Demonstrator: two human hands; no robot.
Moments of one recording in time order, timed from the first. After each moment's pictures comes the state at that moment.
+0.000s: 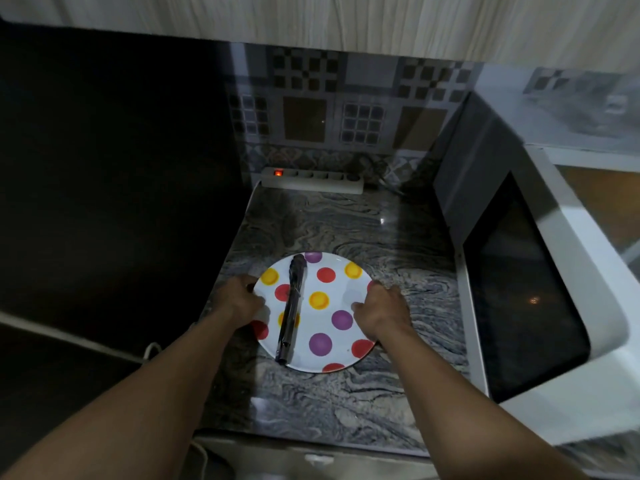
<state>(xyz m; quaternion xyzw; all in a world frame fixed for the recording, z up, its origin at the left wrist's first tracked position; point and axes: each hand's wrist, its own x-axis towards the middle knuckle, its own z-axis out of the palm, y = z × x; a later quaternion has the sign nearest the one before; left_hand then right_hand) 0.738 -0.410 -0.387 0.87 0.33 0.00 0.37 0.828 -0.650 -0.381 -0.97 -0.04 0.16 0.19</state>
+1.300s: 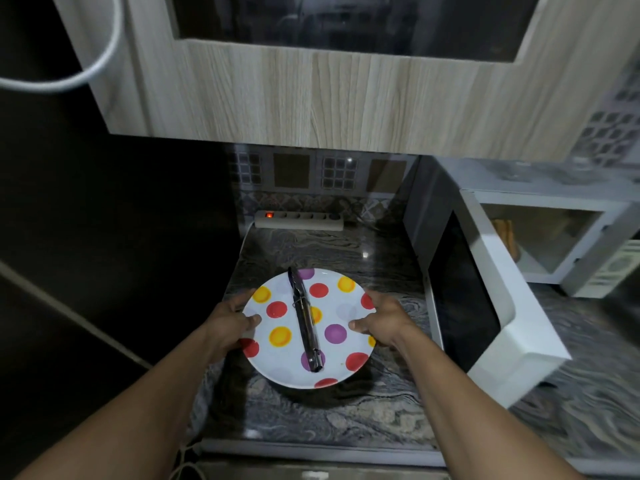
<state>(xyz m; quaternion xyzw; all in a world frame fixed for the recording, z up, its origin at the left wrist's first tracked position) 0.693 -0.428 -0.323 0.68 0.28 0.00 0.68 0.795 -0.693 -0.302 -0.83 -0.05 0.22 0.50</state>
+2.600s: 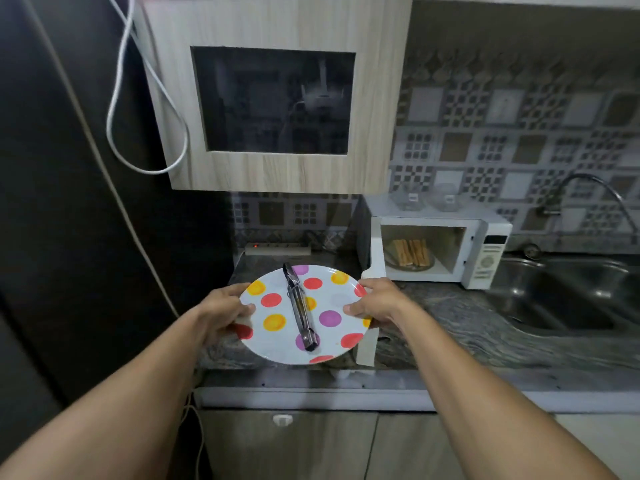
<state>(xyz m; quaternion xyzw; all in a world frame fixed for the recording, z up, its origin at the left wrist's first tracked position) 0.504 -0.578 -0.160 0.73 0.26 0.02 0.63 0.595 -0.852 -0.133 -0.86 -0.08 0.17 0.47</state>
